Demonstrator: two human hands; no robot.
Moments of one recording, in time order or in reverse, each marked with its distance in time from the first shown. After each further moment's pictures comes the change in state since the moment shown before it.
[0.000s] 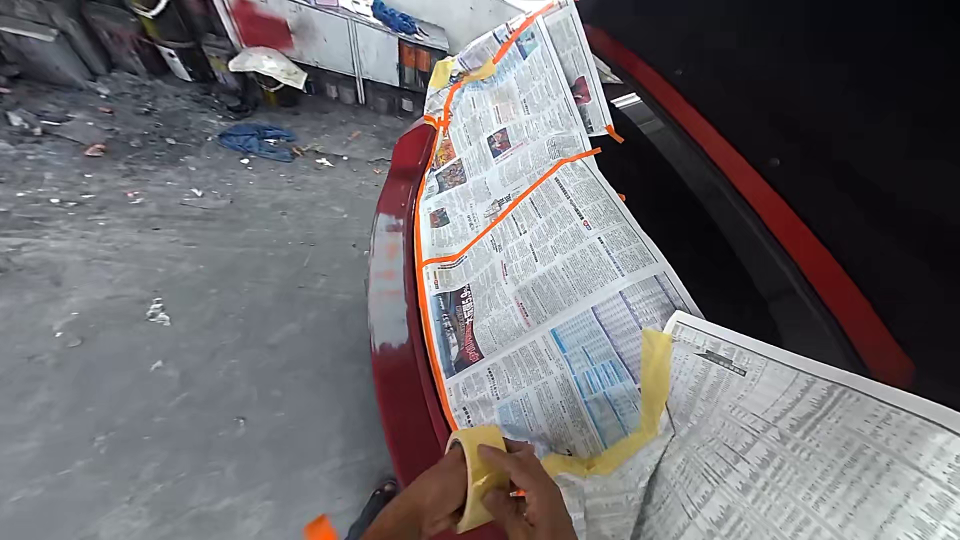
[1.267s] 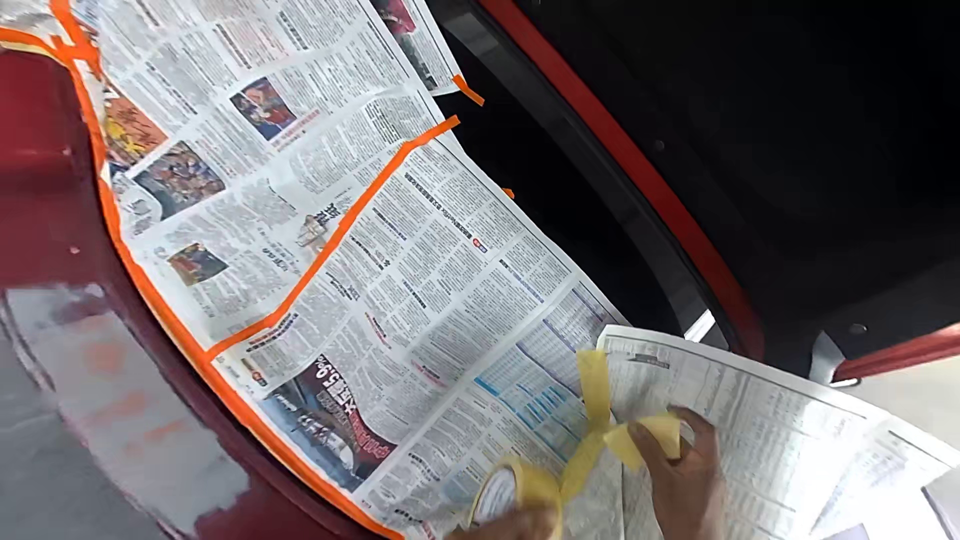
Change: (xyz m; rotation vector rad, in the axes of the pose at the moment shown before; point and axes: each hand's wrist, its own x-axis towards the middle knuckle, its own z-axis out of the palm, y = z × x) left_hand 0.063 0.118 0.028 0.835 -0.362 0.689; right_hand 0.051 -0.070 -0.115 -0.525 1.267 0.375
